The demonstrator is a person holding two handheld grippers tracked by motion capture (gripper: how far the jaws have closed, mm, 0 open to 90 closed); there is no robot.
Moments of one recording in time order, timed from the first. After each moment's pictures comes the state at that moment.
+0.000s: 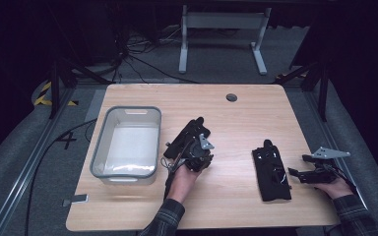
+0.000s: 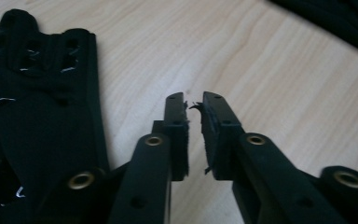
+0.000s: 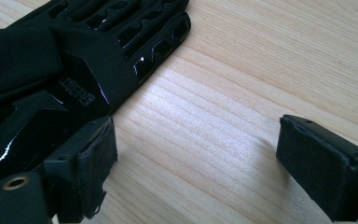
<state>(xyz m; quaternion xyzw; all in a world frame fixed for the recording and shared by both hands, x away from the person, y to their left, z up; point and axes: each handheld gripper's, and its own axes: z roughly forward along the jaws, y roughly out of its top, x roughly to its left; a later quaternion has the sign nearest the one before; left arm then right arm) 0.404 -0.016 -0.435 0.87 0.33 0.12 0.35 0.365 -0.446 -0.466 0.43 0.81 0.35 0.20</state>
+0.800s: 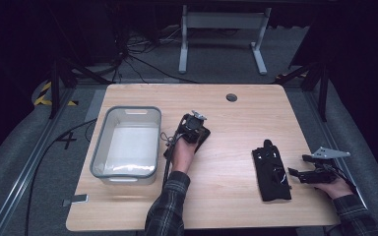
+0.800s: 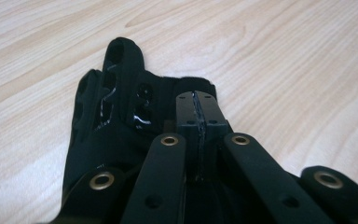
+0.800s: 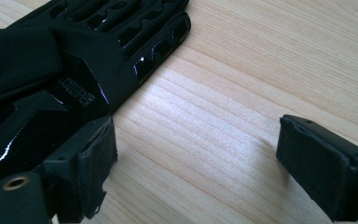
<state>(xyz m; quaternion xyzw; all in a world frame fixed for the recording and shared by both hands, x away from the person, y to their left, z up) 0.493 -0.013 -0.438 0.84 0.40 0.14 0.35 0.365 -0.446 -0.466 0.43 0.81 0.35 0.20</state>
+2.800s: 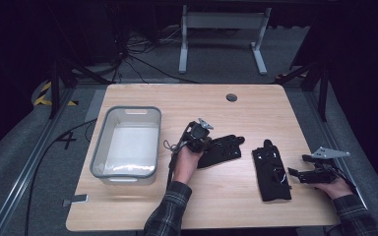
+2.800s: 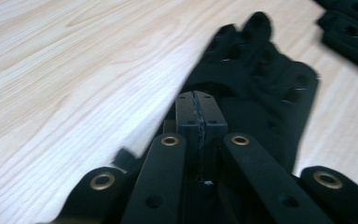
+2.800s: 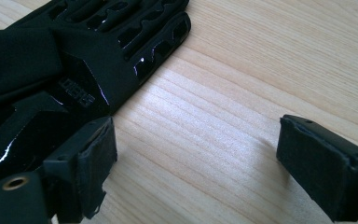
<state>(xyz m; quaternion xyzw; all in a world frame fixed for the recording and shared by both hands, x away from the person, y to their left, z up) 0.456 -0.016 -0.429 0.85 0.37 0.11 0.36 0.365 -0.446 -0.466 0.43 0.81 0.35 0.20</state>
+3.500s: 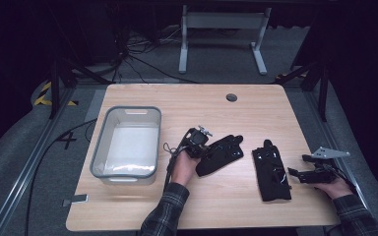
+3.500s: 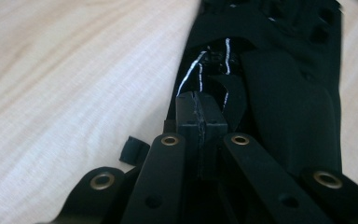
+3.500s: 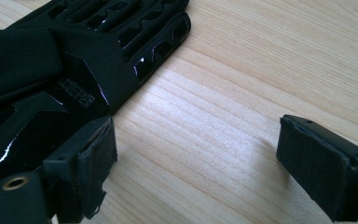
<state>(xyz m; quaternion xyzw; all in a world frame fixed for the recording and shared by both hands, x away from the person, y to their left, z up) 0.446 -0.021 -0.449 0.88 0.35 0.07 0.32 0.365 -0.446 -0.466 0.43 0.81 0.35 0.20</state>
